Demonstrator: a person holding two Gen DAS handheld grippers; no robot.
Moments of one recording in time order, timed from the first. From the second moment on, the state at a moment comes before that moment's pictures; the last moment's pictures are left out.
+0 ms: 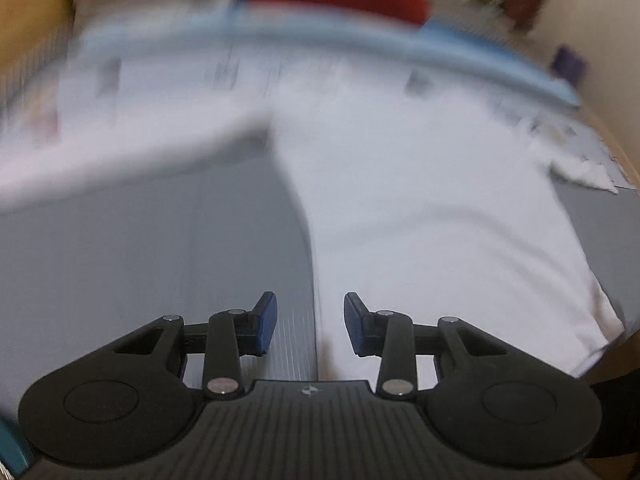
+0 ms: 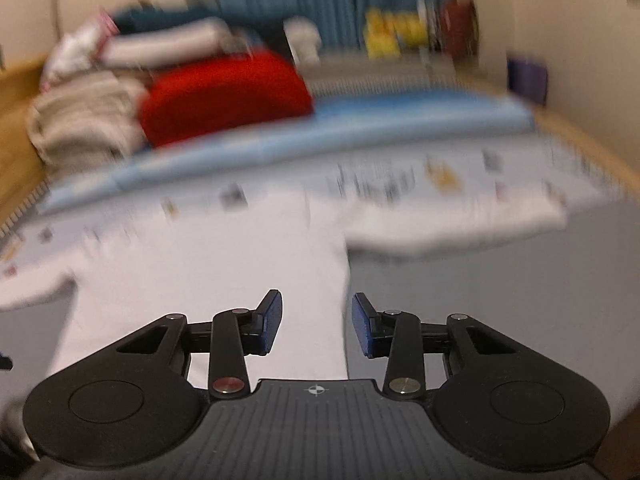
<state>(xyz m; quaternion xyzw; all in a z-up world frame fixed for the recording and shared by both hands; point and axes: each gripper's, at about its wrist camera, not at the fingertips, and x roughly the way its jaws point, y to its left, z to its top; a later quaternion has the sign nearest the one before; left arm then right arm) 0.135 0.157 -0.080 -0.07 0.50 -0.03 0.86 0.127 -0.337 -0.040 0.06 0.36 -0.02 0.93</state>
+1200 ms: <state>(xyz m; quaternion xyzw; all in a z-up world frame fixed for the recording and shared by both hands) 0.085 0.105 -0.116 0.08 0.55 -0.19 0.81 0.126 -0.255 -0.125 -0.06 0.56 0.11 0.82</state>
